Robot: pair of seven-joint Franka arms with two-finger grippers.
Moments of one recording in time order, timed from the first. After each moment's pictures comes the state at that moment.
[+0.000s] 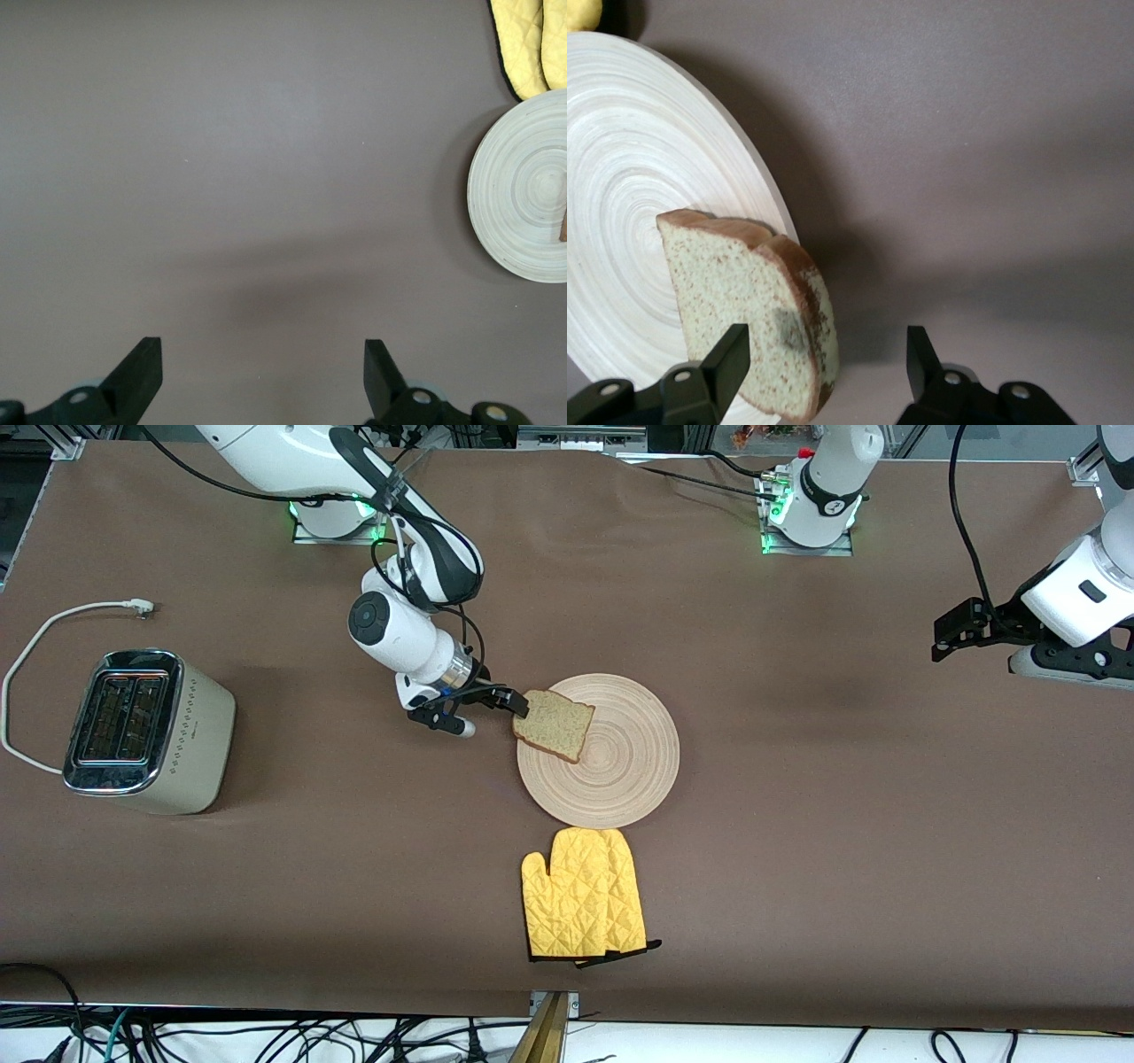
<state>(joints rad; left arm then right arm) -0.03 -0.01 0.00 -1.68 -0.01 1.63 0.08 0.19 0.50 0.46 -2.10 0.38 2.78 0.63</state>
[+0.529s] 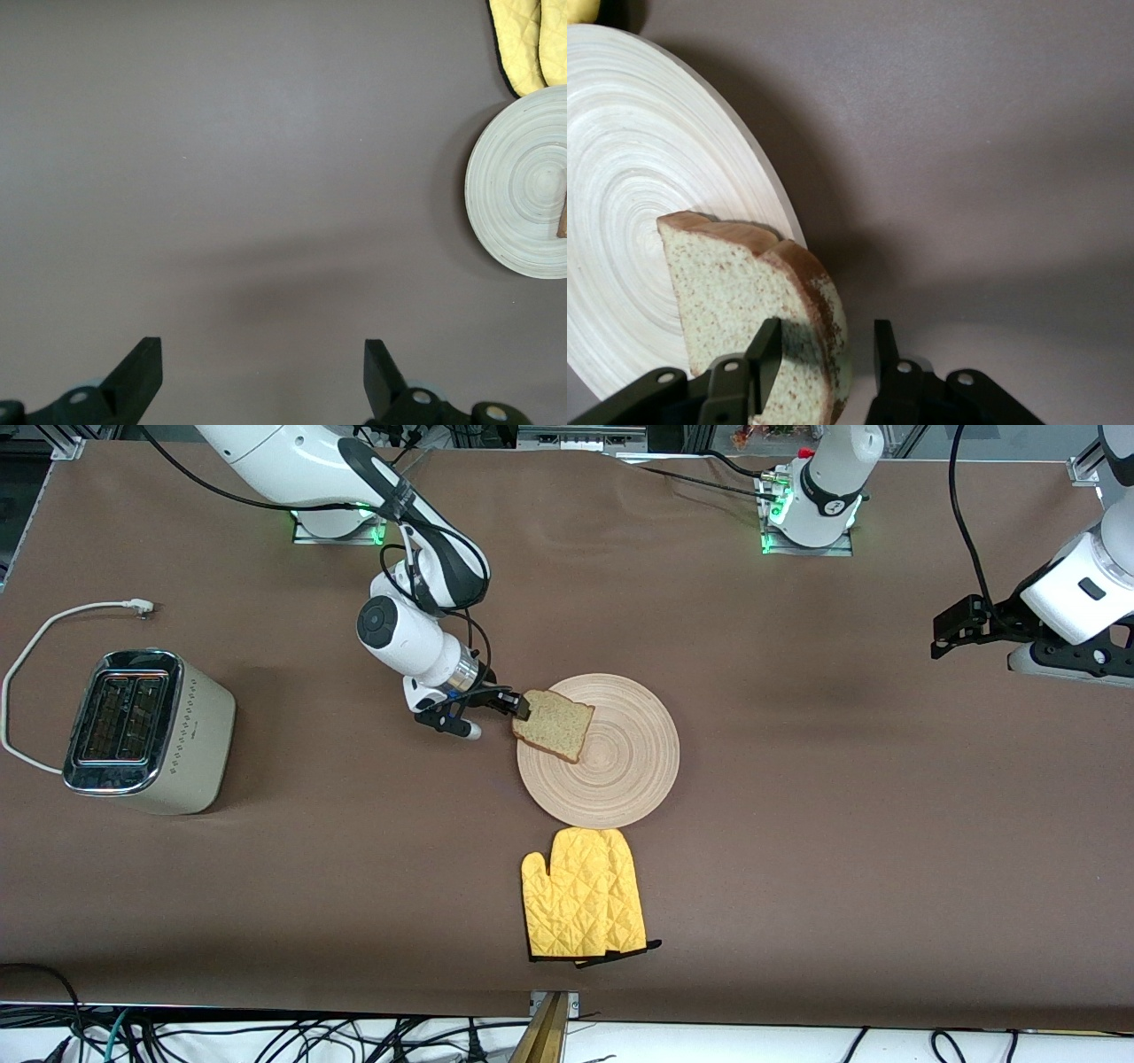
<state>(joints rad) -0.04 -0.01 0.00 -1.67 -0.01 1.63 0.08 0.21 0.53 0.46 -2.08 0.38 2.81 0.63</state>
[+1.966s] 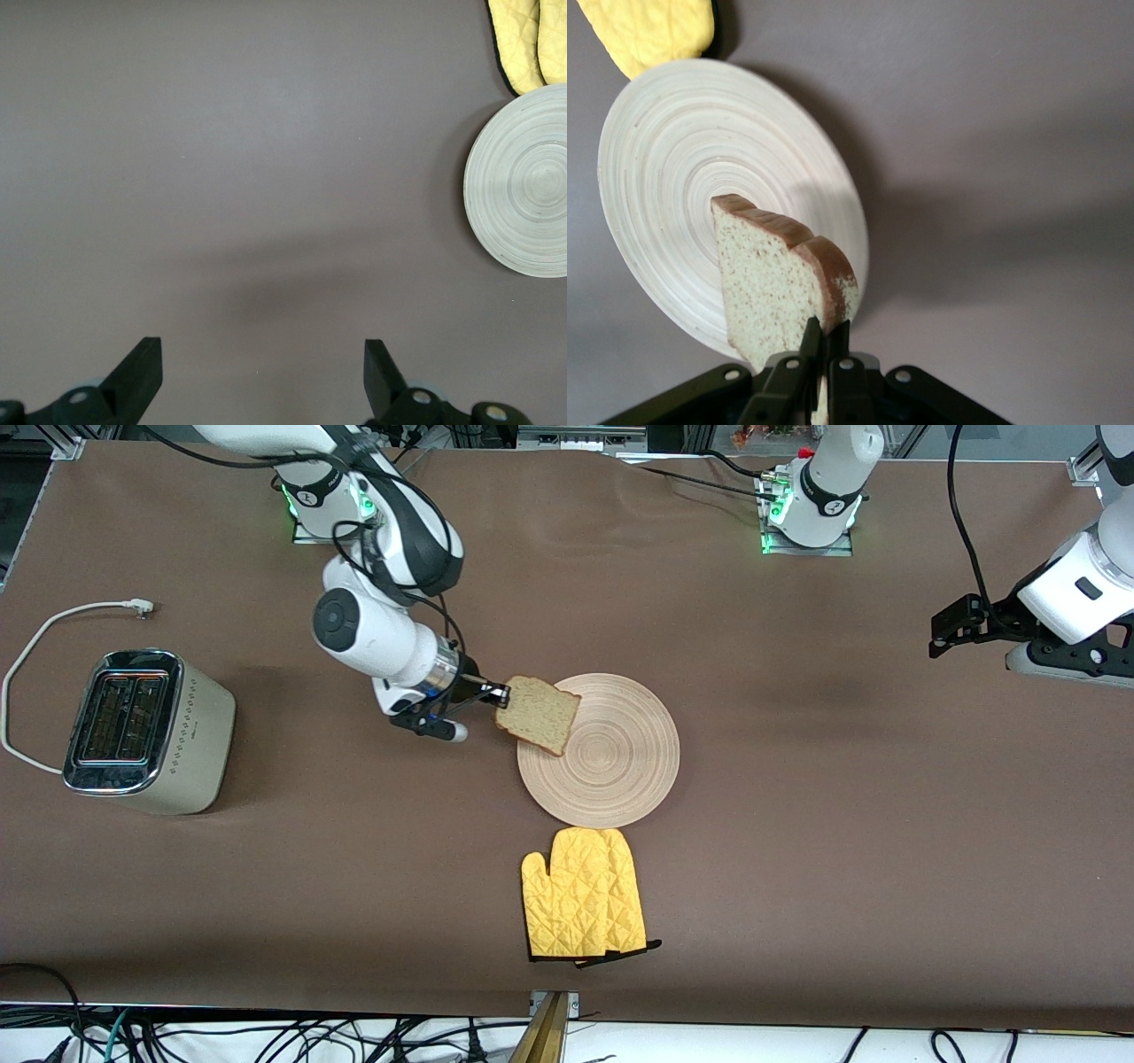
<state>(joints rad) -0.04 -0.01 0.00 -1.67 -0.01 1.62 0.08 0.20 0.35 0.37 -1.90 0.34 2.31 0.63</state>
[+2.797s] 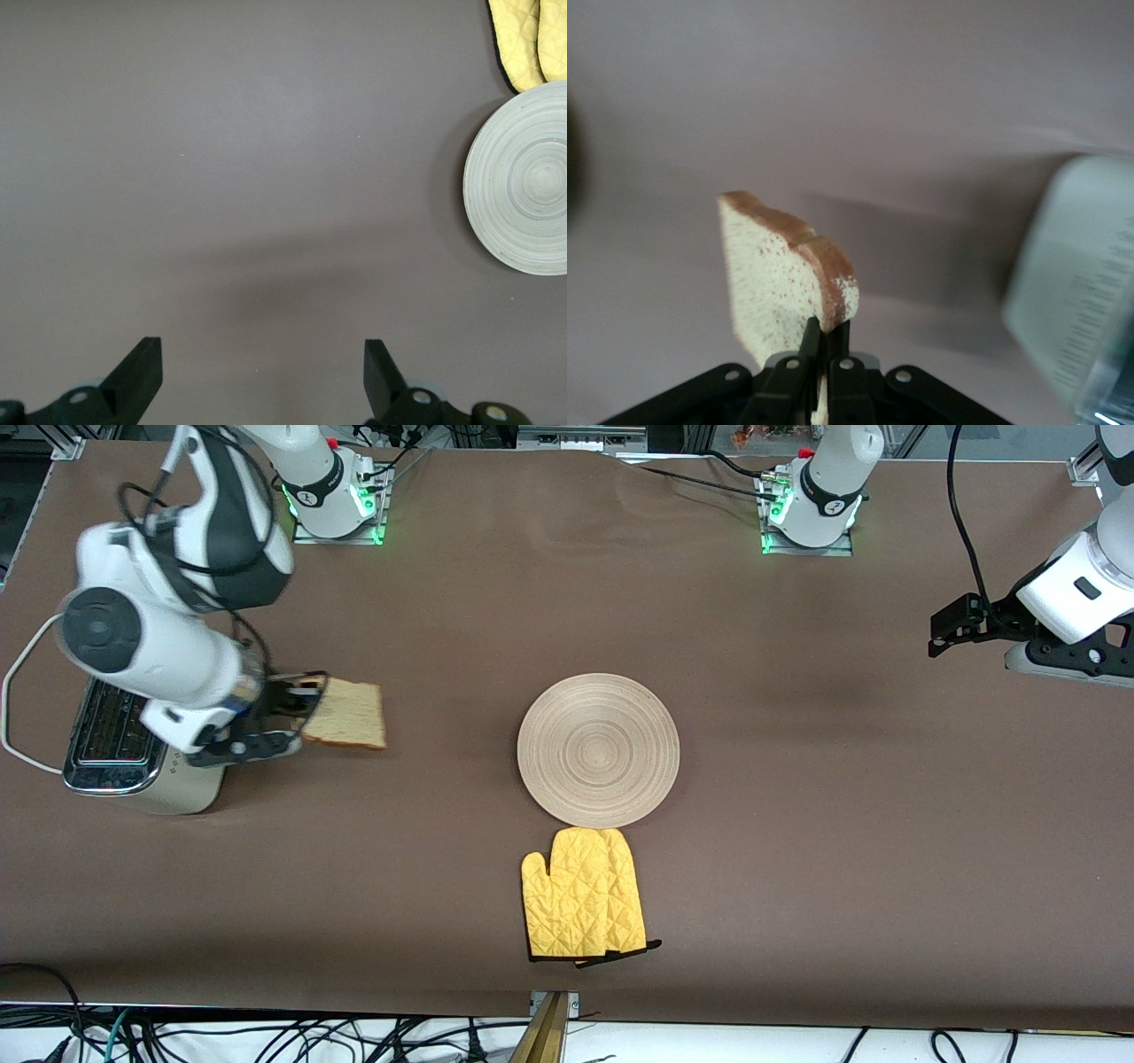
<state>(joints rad) -0.04 -0.01 0.00 -1.67 -0.01 1.62 0.08 0.19 0.25 -0.02 -1.65 -0.04 1.70 -0.02</state>
